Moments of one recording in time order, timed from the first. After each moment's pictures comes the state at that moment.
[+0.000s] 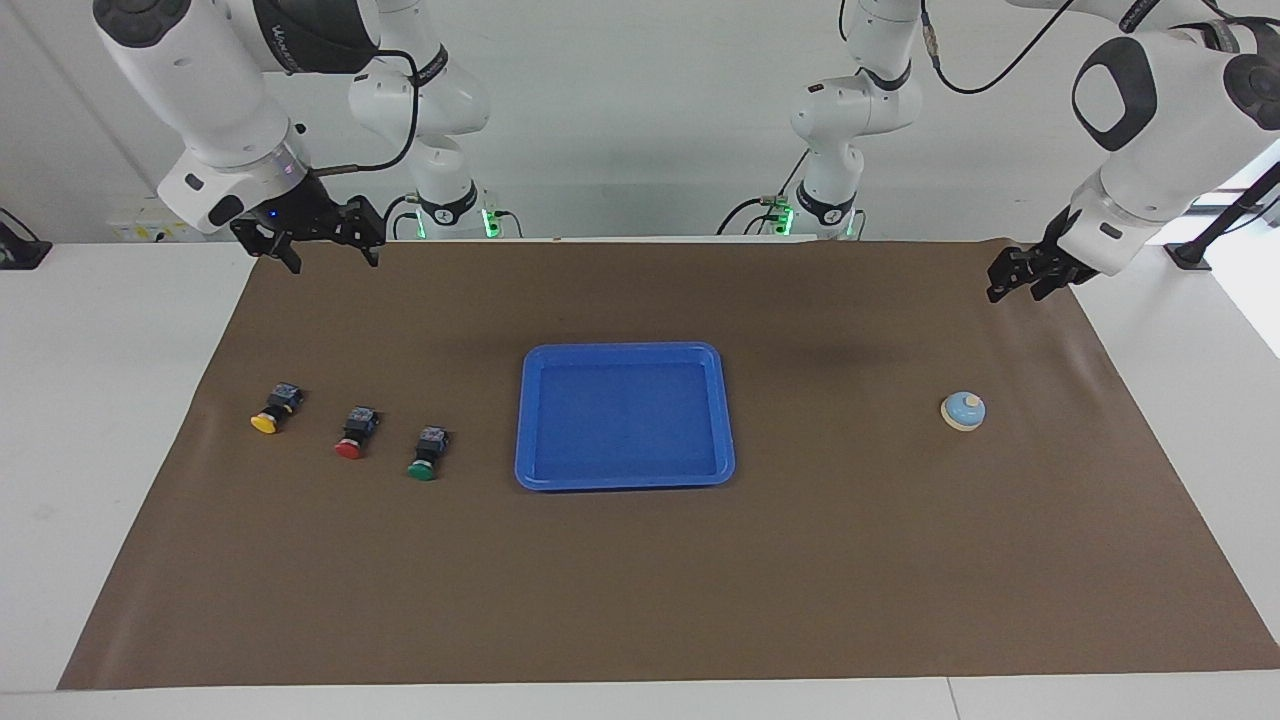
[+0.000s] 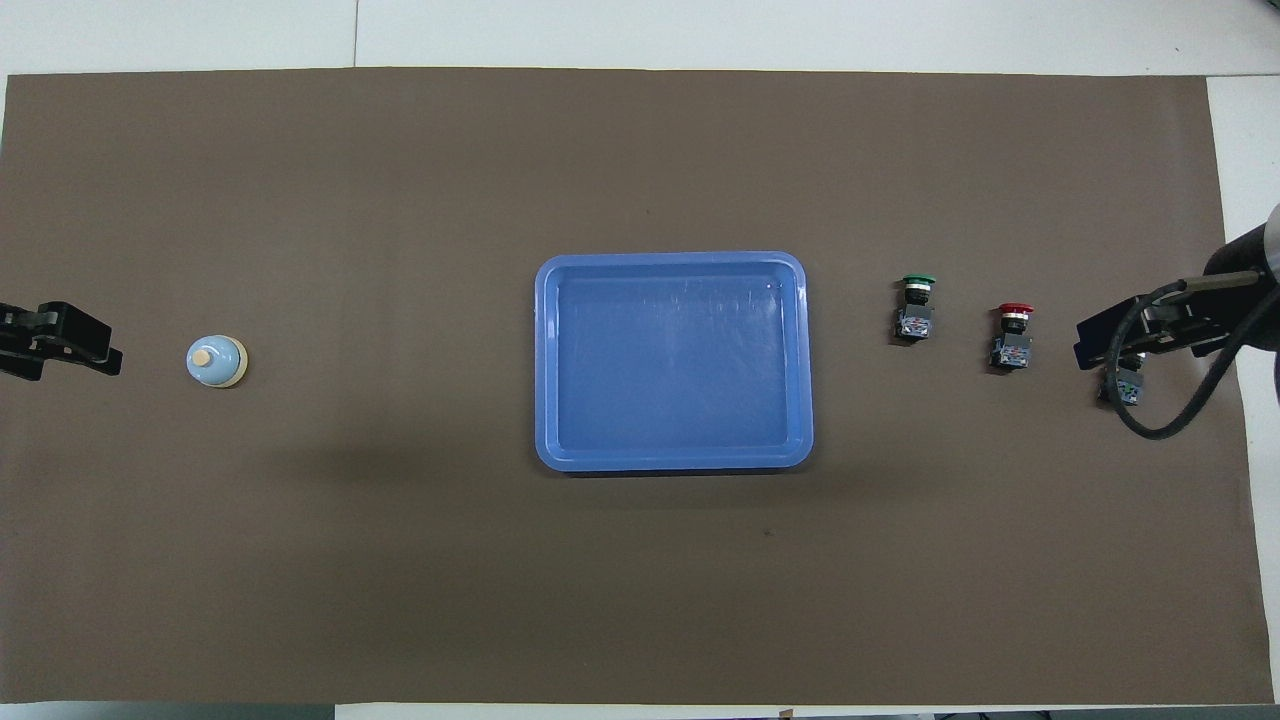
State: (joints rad) left arm 0.10 0.02 -0.05 -1.67 0.00 1.50 0.08; right arm -0.05 0.01 0.07 -1.57 0.00 1.42 -0.06
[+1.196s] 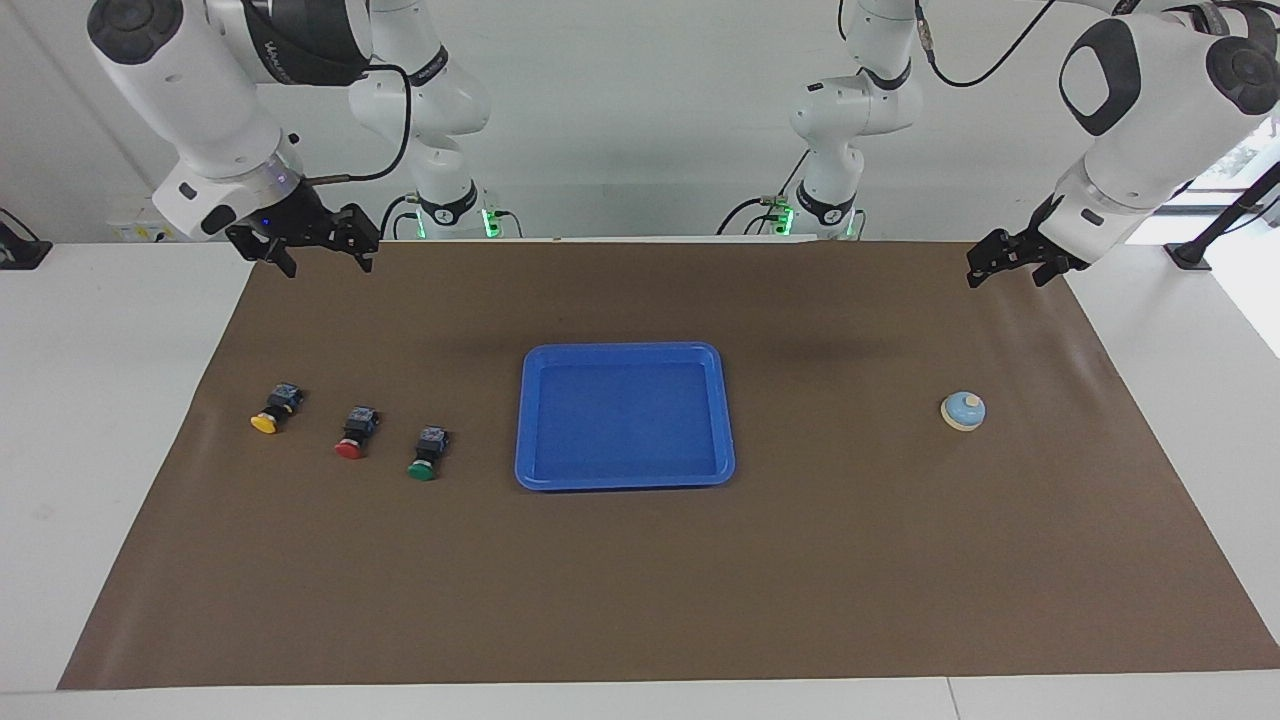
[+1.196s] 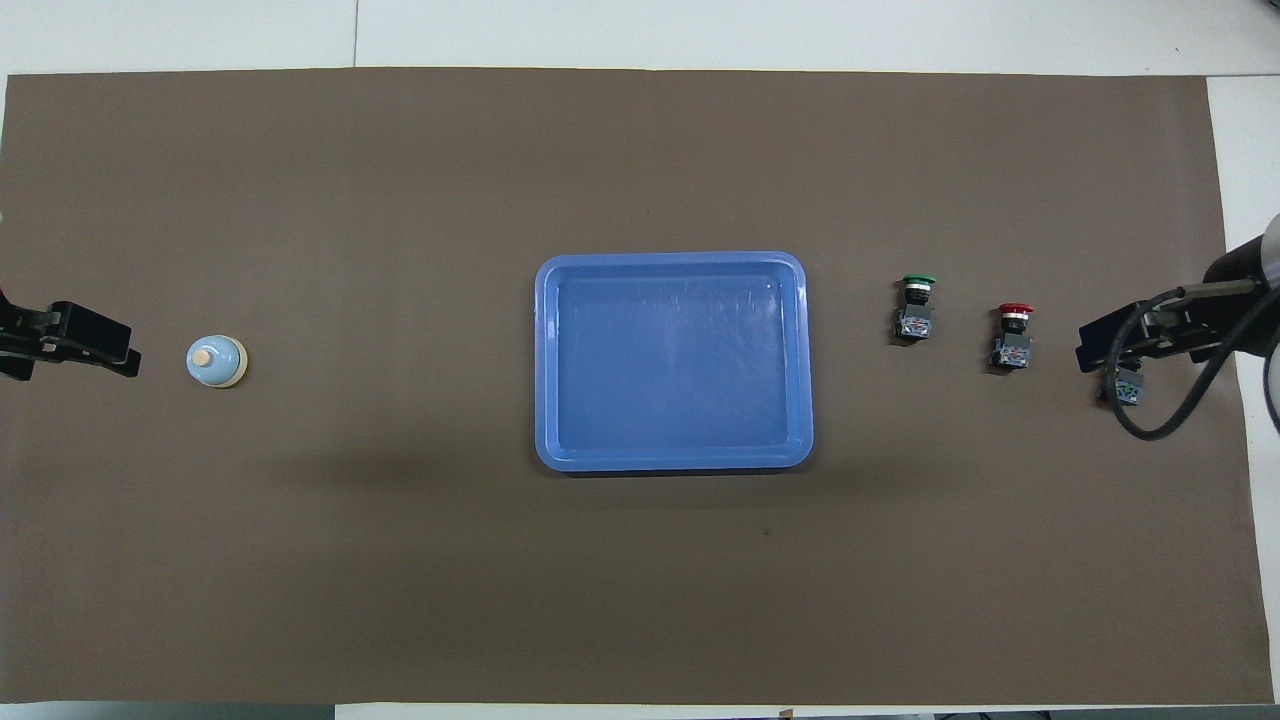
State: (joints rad) left arm 0.08 0.02 -0.05 -1.66 0.00 1.48 0.08; right arm -0.06 -0.02 0.06 -1.70 0.00 1.54 -0.06
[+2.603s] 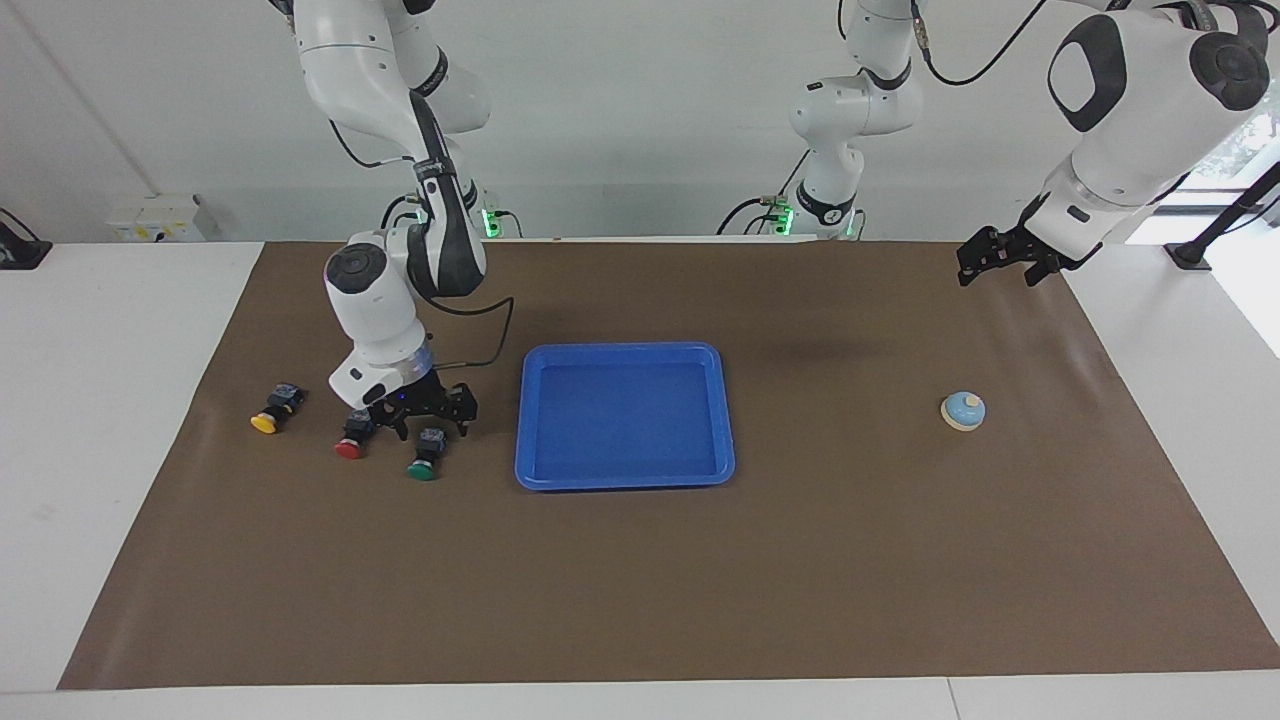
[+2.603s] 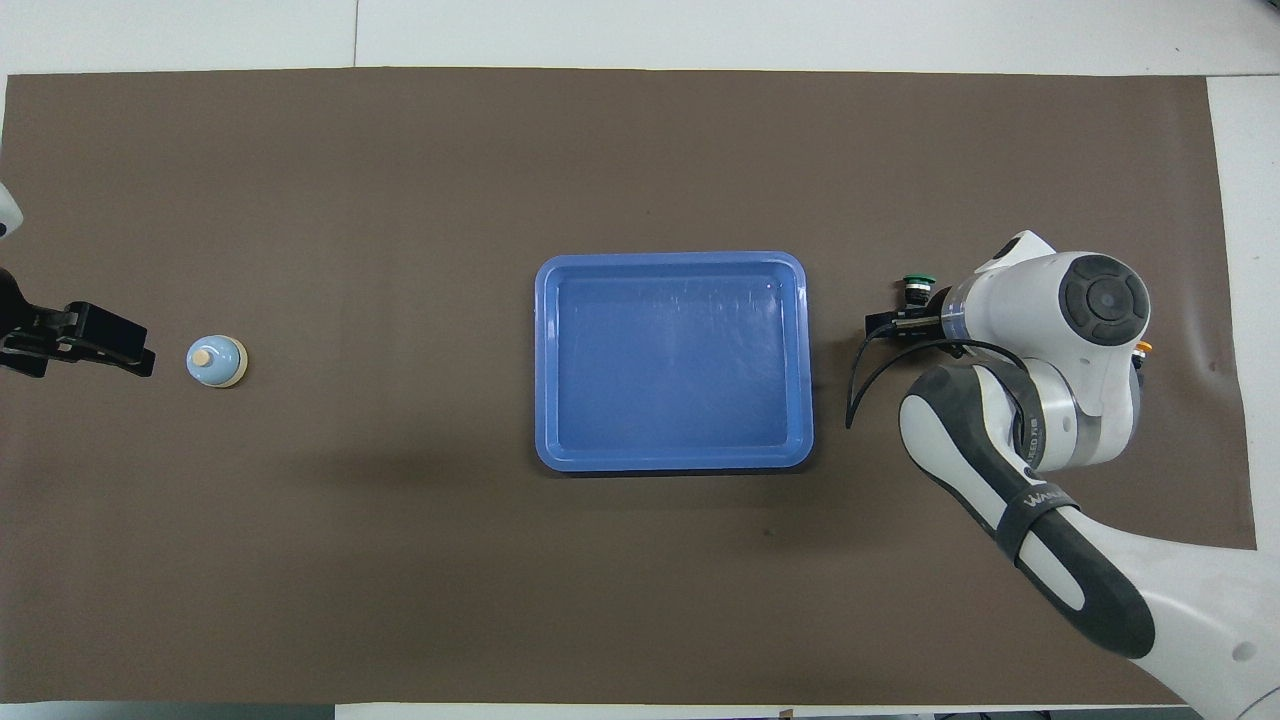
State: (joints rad) left arm 0.05 0.01 -0.05 -1.65 0.00 1.48 0.08; right arm 0.04 0.26 0.07 -2.15 0.00 2.53 0.07
